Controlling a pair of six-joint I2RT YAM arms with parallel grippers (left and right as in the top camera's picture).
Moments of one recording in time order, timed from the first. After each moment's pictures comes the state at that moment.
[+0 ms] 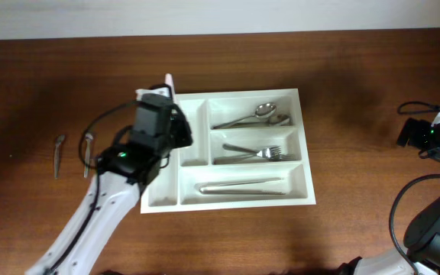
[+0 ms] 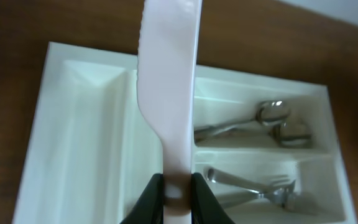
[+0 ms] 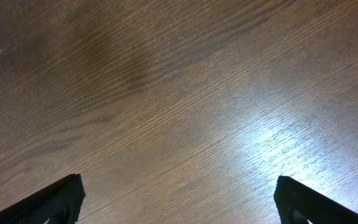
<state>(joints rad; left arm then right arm) -0.39 1.37 1.06 -0.46 -0.07 -0.49 -0.60 1.78 1.40 -0.94 0.05 -0.05</state>
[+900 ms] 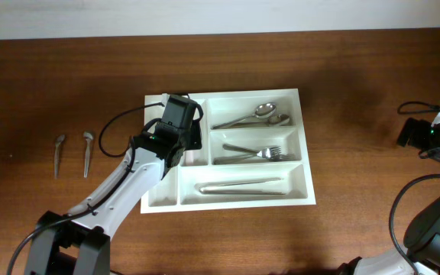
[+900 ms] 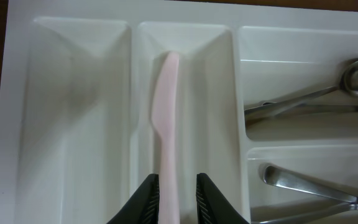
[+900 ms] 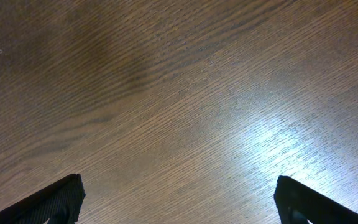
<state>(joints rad) -0.42 1.62 1.06 -0.39 -0.15 -0.41 -0.60 1.78 1.40 -0.94 0.05 -0.05</state>
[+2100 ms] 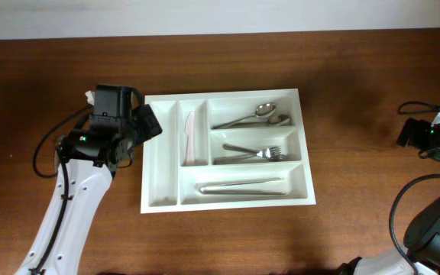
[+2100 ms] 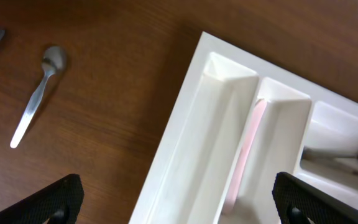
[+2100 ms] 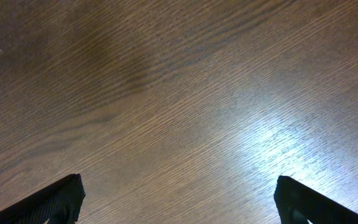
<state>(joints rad) -0.15 1.39 1.19 -0.80 -0.15 -0.56 -0.60 1.78 1.40 -0.94 0.05 -0.05</state>
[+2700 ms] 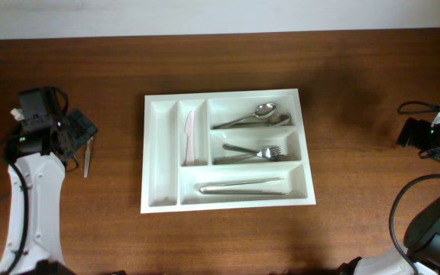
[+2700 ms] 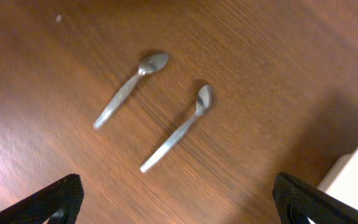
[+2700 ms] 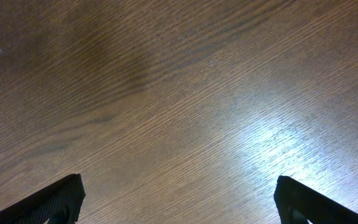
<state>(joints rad) 0.26 1.47 1.19 -0.78 -0.20 -0.43 -0.60 1.78 1.40 -0.94 0.05 -0.05</state>
